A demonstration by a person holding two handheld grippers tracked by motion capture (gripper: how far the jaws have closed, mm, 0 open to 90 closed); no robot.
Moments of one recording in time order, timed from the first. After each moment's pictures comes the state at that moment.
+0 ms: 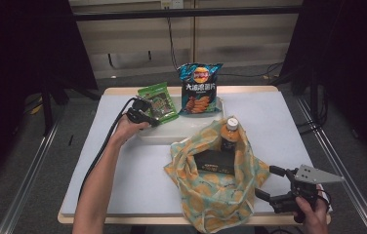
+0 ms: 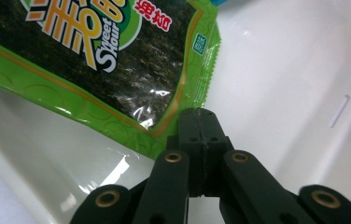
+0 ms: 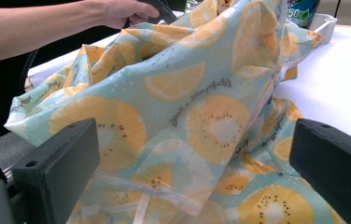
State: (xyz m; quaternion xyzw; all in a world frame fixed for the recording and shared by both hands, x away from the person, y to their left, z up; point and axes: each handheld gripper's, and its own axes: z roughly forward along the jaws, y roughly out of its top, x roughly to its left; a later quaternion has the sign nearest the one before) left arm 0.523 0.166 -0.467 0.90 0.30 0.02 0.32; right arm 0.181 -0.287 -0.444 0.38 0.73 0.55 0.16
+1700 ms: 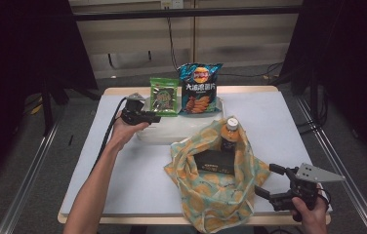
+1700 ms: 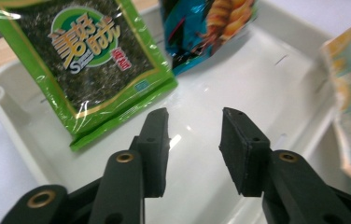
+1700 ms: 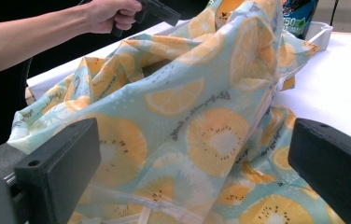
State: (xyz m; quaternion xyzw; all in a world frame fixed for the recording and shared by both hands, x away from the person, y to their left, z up) left arm 0.476 0.173 -0.432 0.84 0.32 0.08 0.44; right arm 0.182 -0.286 -0.440 0.38 0.72 0.56 0.16
